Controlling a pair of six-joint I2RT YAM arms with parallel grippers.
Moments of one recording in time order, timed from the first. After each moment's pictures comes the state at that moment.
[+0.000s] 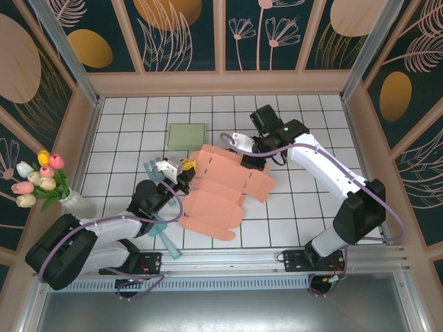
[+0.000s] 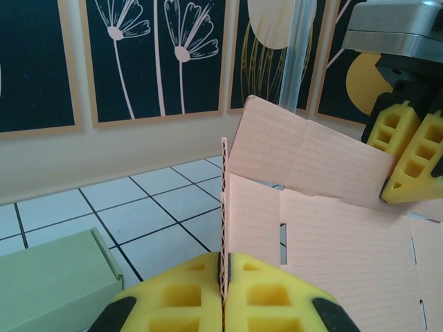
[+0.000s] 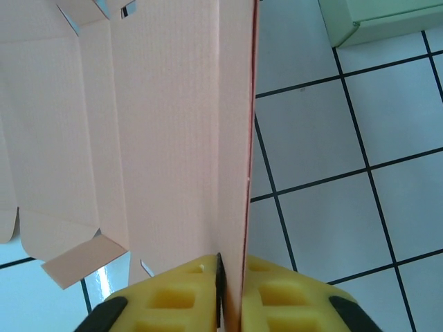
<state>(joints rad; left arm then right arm) -0.63 1.20 0.20 1.07 0.07 -0.10 0.59 1.54 1.41 -0.99 -0.32 -0.75</state>
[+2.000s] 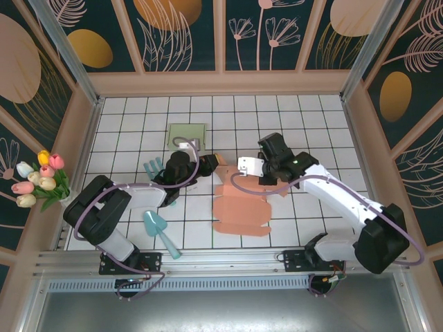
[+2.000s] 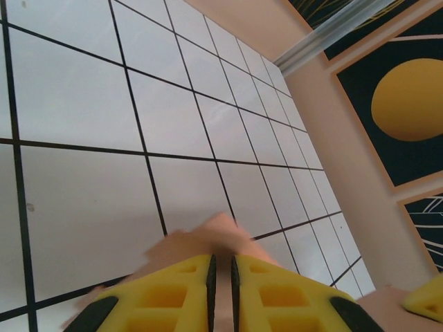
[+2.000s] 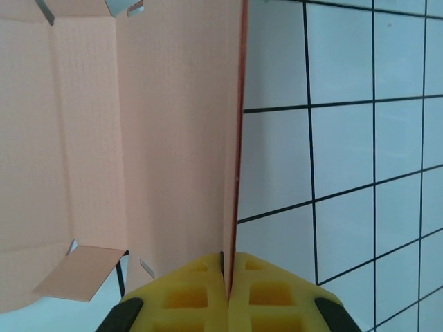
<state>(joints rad) -0.65 1.60 0.60 0.71 0.17 -0.85 0.64 1.29 0.99 -0.68 0.03 -0.97</state>
